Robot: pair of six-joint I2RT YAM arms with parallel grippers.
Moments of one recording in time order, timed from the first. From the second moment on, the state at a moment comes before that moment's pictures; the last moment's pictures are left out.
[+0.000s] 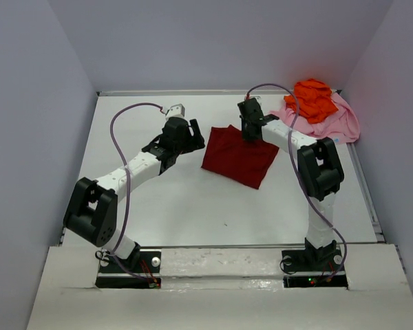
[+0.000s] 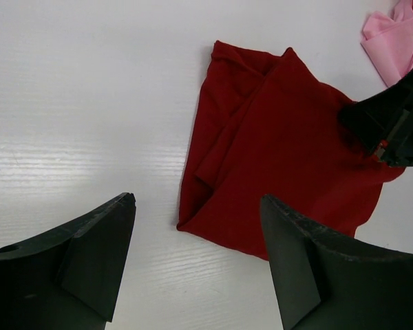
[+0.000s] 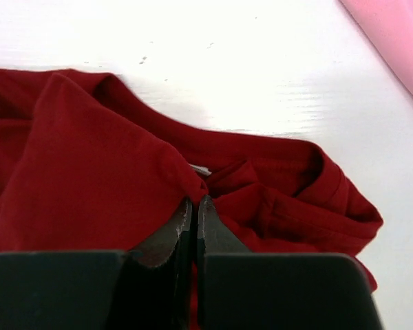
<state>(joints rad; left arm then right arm) -0.53 1.52 1.03 -0.06 -0.18 -0.60 0.44 2.04 1.59 -0.42 0.36 0.32</state>
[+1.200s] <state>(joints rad) -0.60 2.04 1.44 0.06 0.04 -0.64 0.40 1.84 1.18 -0.27 0.06 0.46</state>
